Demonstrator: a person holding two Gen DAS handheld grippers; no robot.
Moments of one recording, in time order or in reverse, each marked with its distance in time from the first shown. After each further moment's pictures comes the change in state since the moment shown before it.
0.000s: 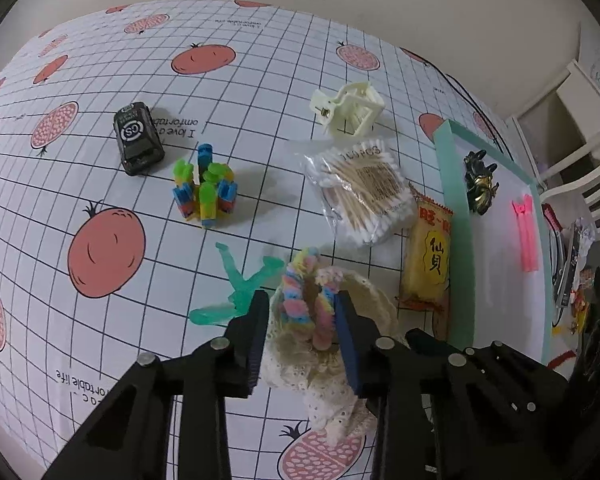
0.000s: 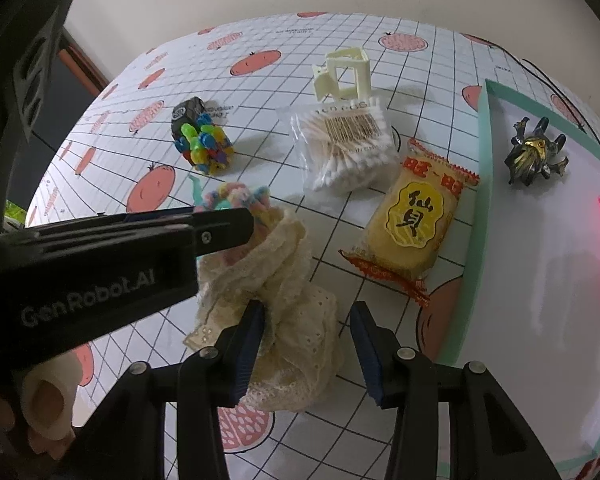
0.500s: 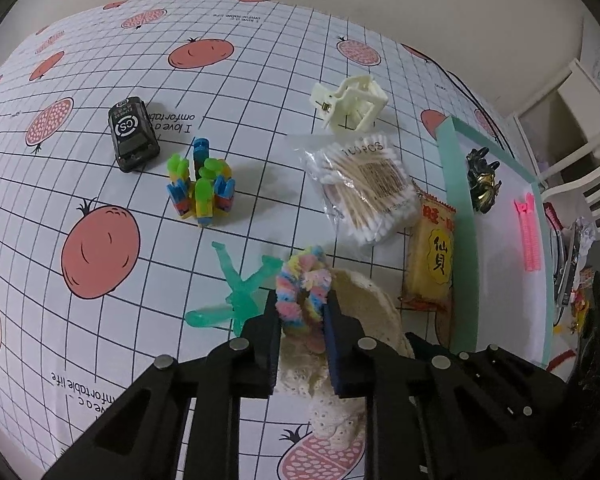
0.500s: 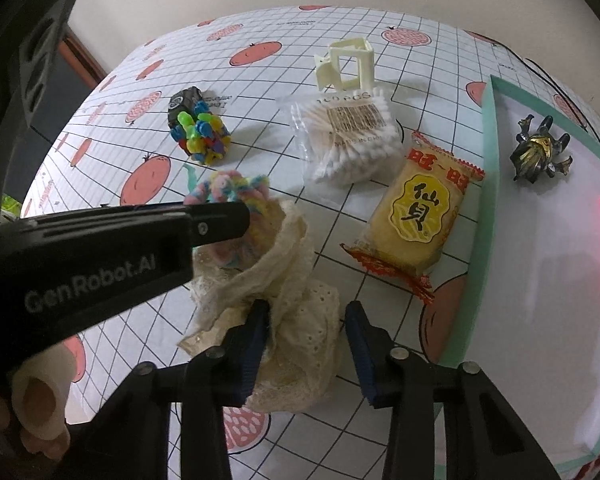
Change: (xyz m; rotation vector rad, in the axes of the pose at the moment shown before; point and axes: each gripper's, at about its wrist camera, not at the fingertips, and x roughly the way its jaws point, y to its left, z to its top) left arm 0.004 0.002 -0.001 -0.002 0.005 -0.006; right arm 0.006 0.003 -0.003 -0.017 0.013 -0.012
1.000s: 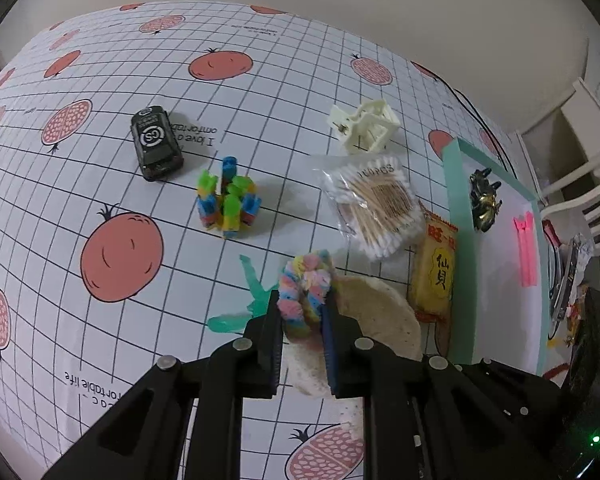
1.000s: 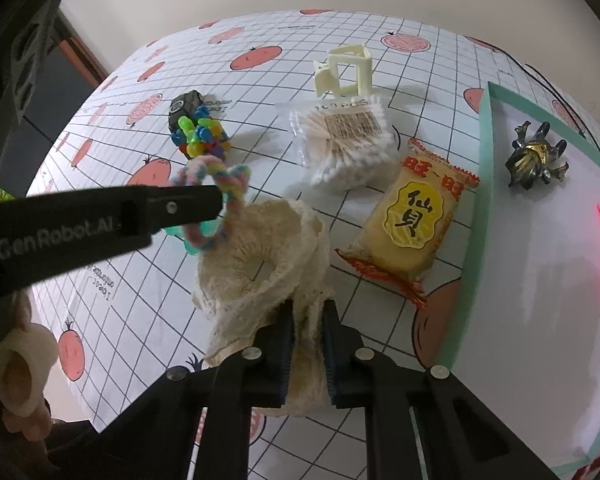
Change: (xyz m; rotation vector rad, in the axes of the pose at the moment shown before) left arm -0.011 0.013 0.005 -0.041 -0.031 0.004; right arm -0.003 -0.004 0.002 -0.008 -0.010 -0.009
